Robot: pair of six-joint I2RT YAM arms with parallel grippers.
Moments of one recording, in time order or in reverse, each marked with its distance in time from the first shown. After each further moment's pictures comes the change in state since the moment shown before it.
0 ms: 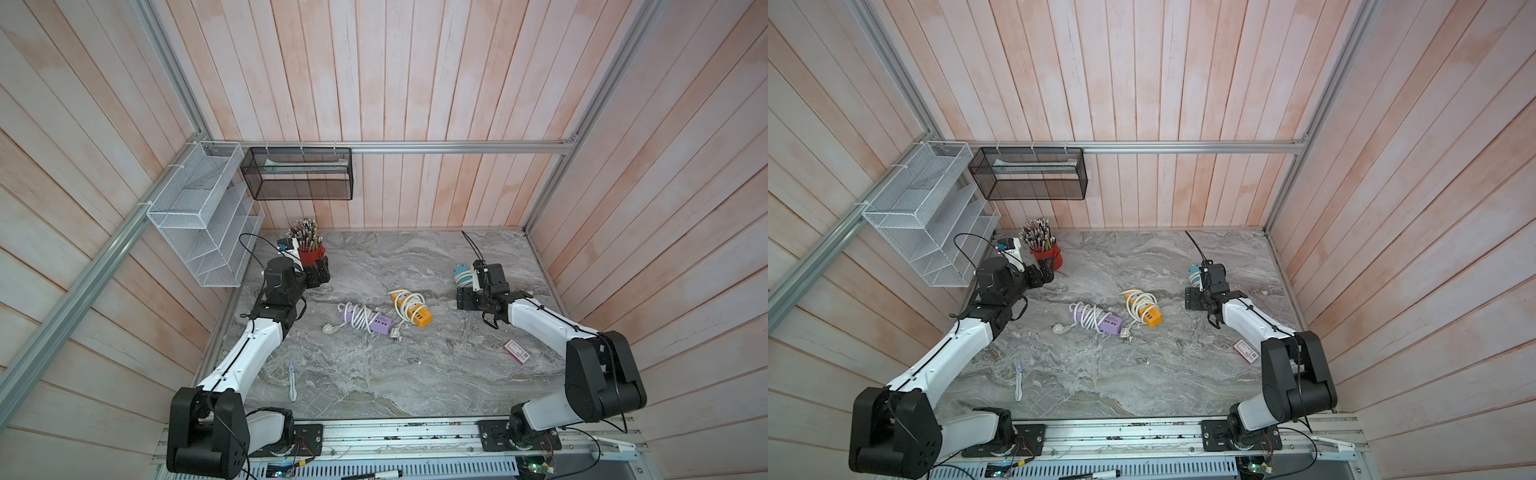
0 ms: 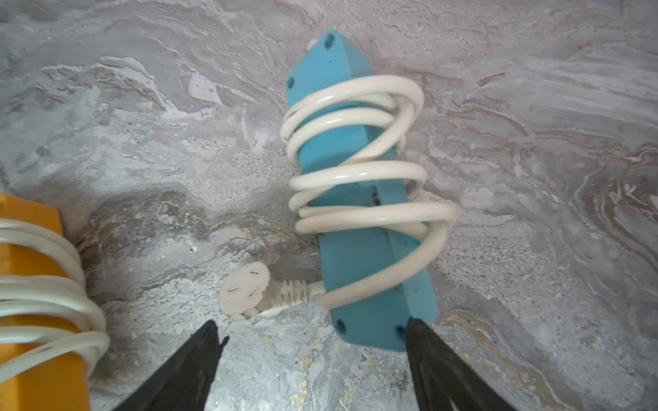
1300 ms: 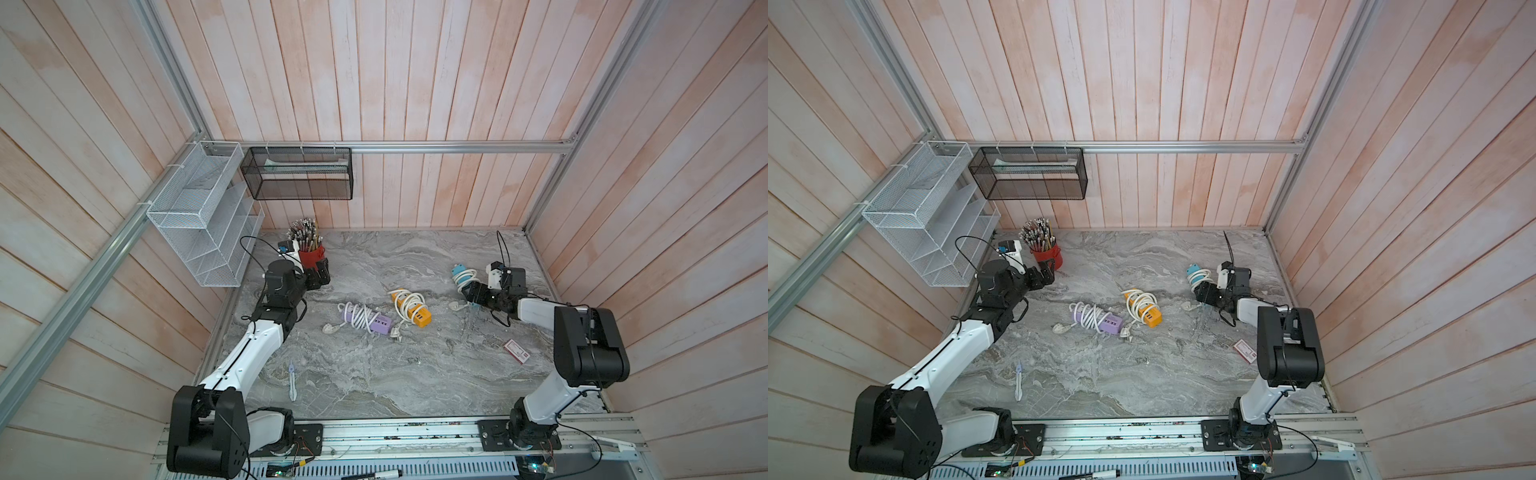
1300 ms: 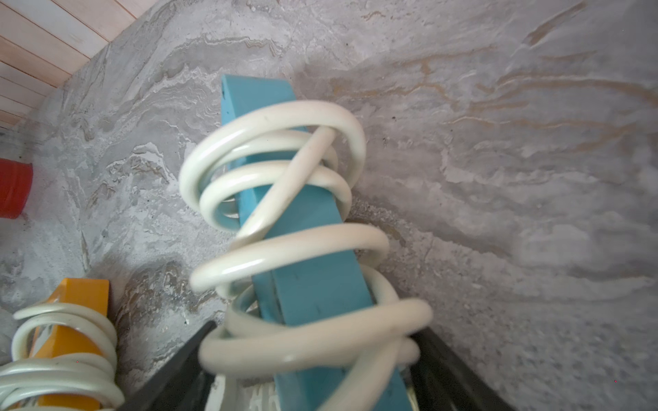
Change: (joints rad) left arm 0.000 0.002 -0.035 0.041 0.000 0.000; right arm -0.253 0.205 -0.061 0.362 -0.454 0.103
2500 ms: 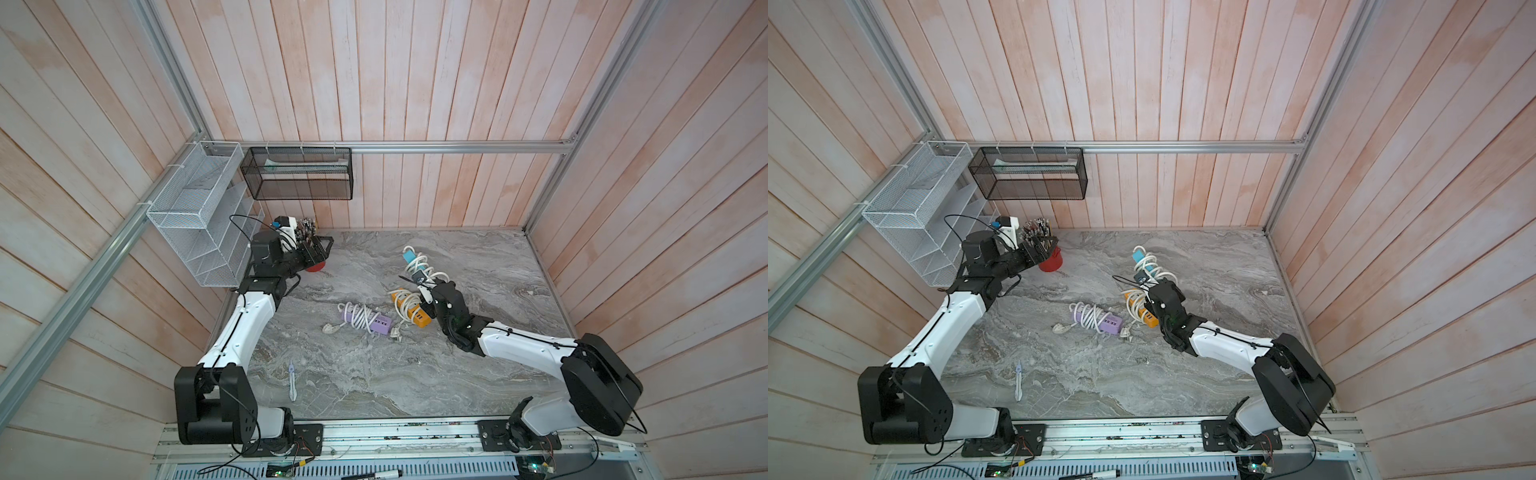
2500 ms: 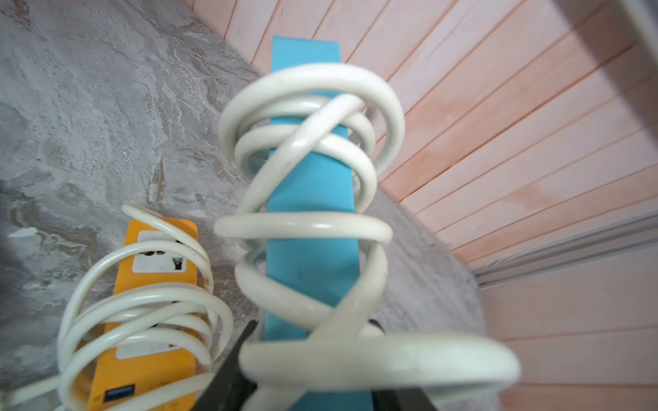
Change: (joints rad) left arm 0.120 0.164 0.315 -0.188 0.520 -0.253; right arm 0.797 -0.237 -0.086 0.301 0.961 -0.803
